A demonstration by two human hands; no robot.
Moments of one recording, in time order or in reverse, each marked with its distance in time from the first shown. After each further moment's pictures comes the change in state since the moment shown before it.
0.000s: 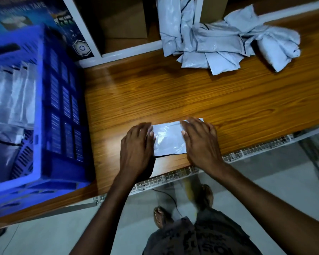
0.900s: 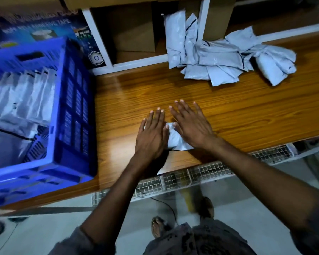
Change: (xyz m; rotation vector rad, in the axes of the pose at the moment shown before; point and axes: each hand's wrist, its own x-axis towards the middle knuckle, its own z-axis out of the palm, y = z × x) left_hand 0.038 0.030 0.019 0.151 -0.099 0.089; right_hand 0.068 0.005 -0.016 -0.256 -0.178 -0.240
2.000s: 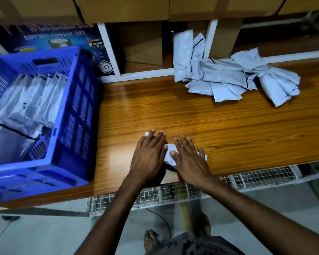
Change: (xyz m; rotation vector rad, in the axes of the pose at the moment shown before) left_hand -0.029 0.005 -0.003 0.021 0.080 0.062; right_hand -0.059 -0.033 0.009 0.291 -0.201 0.163
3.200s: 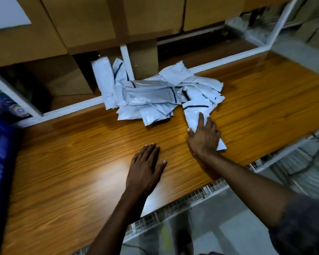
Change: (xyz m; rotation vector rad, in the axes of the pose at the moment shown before) left_hand 0.134 0.162 0.099 -0.098 -0.084 0.067; right_hand 0.077 0.285 -0.109 -0.007 0.520 0.583
